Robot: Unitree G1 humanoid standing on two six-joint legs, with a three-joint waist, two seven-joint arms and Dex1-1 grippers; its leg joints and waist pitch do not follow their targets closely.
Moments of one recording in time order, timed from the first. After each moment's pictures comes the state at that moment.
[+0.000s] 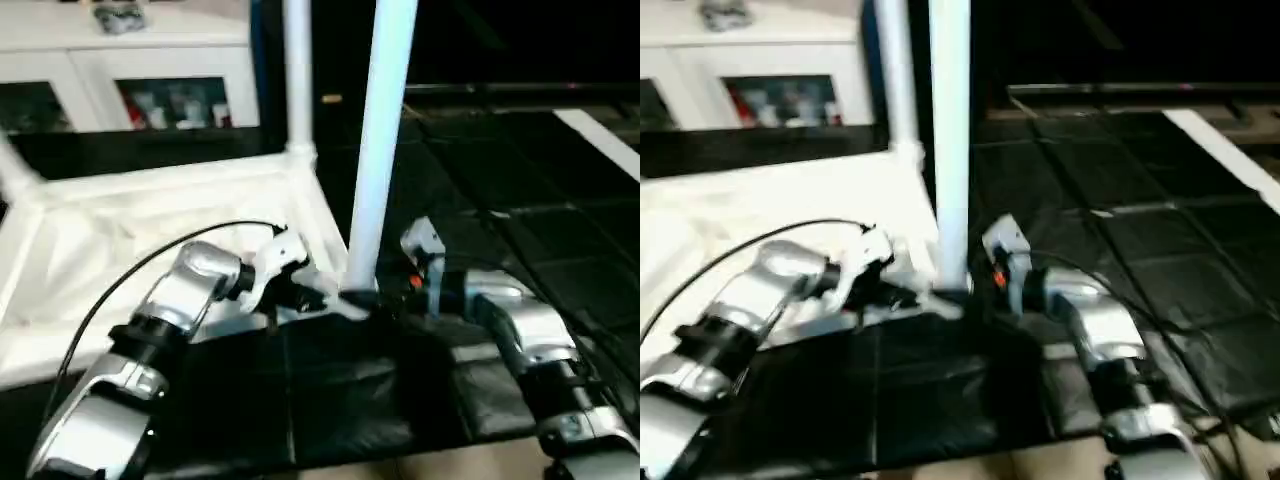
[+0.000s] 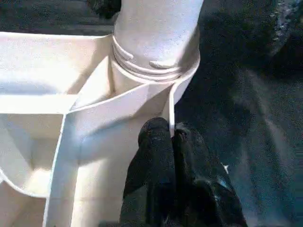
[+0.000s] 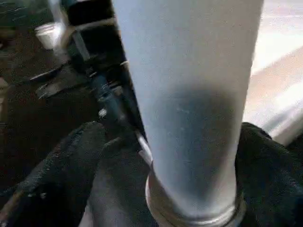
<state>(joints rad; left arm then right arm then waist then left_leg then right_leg) -0.67 0.38 -0.33 0.57 0.01 0.24 -1.34 -0.49 -0.34 0.14 0.40 0.23 0.34 1.21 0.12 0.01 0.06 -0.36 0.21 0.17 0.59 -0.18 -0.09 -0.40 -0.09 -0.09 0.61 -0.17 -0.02</state>
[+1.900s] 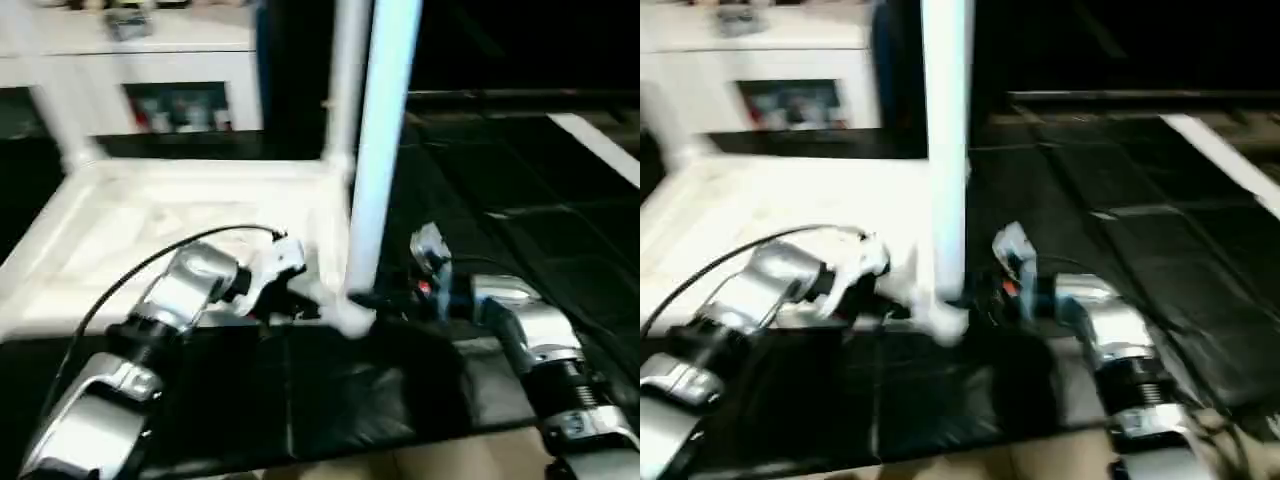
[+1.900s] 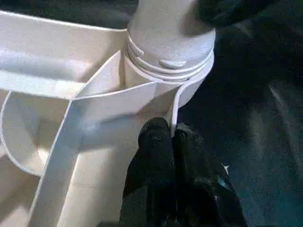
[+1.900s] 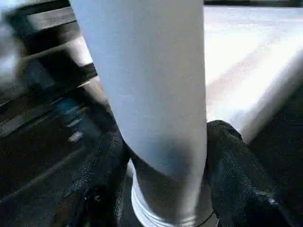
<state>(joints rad) -0.71 0.26 -0.28 0.64 0.04 0.40 -1.07 -0.51 -0.21 0.04 0.48 0.19 0.35 0.91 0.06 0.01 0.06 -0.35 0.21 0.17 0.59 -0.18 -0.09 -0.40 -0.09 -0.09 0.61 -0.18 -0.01</state>
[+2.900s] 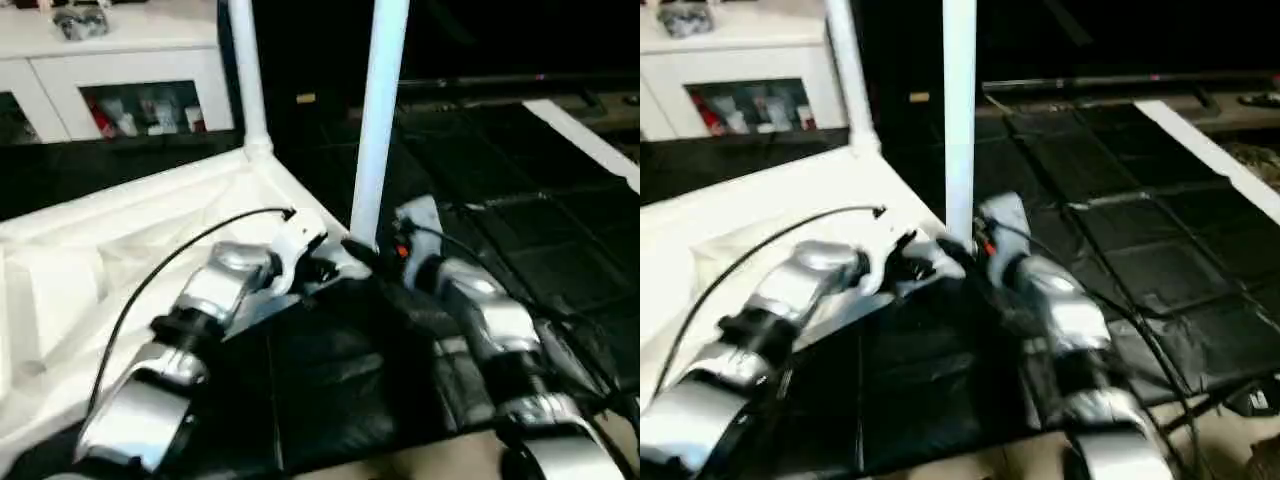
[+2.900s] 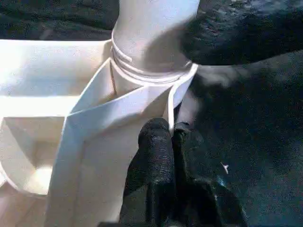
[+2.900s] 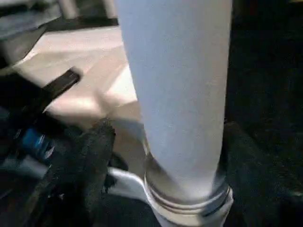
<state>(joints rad) -0.71 0.24 -0.26 0.65 0.04 0.33 -1.01 -0.51 -0.18 0.02 0.51 0.17 0.24 0.85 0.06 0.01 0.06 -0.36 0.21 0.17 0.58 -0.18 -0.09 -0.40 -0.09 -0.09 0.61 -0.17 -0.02</state>
